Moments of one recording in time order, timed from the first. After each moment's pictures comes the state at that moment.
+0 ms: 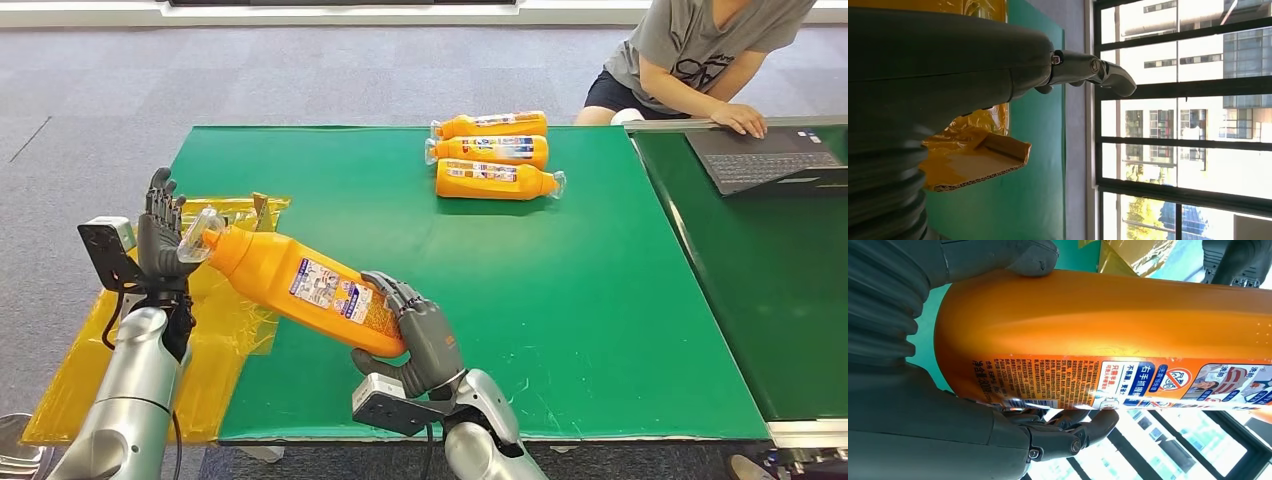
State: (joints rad) left arm -0.54 0.03 0.27 -0.74 0.01 -0.20 -0.60; right arm -0.17 0.22 0.55 -1.16 0.75 -0.25 -0.54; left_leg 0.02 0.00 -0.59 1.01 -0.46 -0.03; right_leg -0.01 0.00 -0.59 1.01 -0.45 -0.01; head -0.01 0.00
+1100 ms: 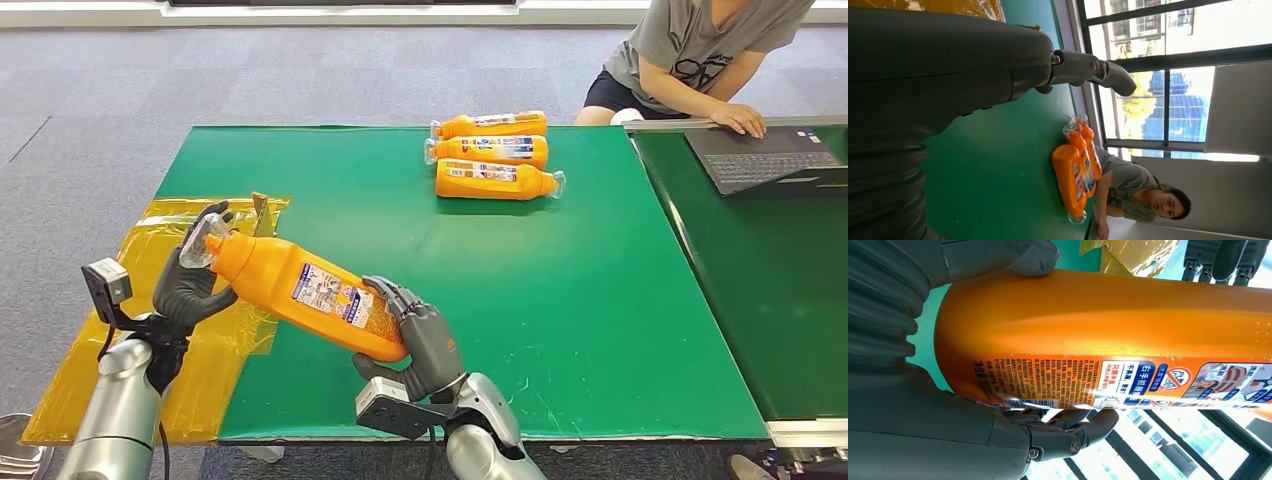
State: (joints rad) left arm -0.40 0.07 0.27 -0.85 -0.01 -0.77 -0.70; right arm -0.16 0.22 0.55 -1.15 0.72 -0.25 -0.56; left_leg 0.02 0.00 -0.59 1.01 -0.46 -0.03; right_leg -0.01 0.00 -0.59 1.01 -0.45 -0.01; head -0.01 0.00
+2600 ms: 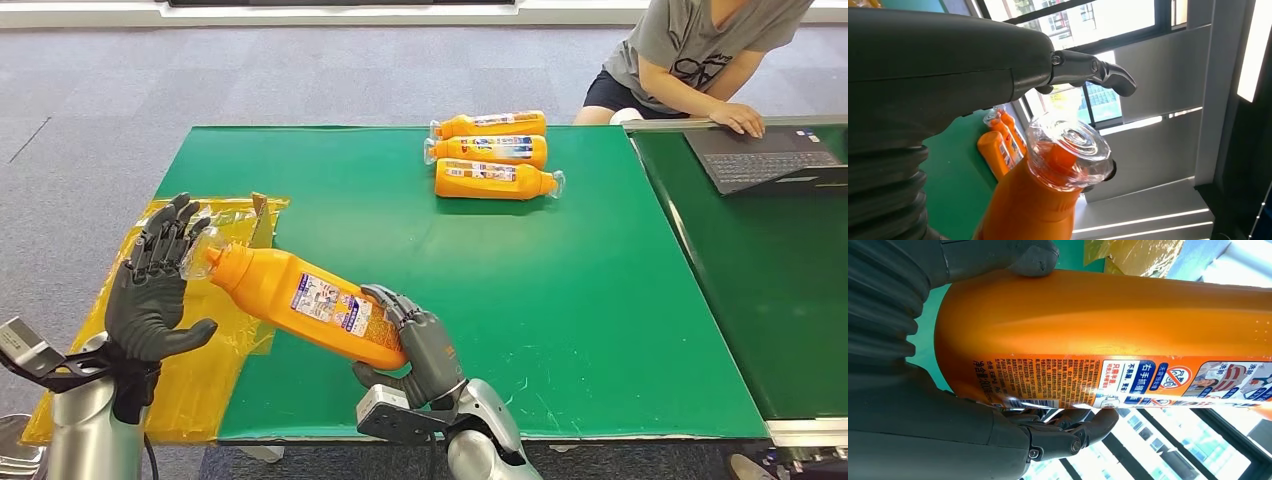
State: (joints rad) left arm -0.18 -0.01 0.27 -1.46 0.03 -0.90 -0.70; right arm -0.14 0.22 0.54 -1.14 0.73 -0.23 -0.57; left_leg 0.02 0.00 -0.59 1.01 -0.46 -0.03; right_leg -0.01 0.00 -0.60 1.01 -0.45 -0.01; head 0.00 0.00
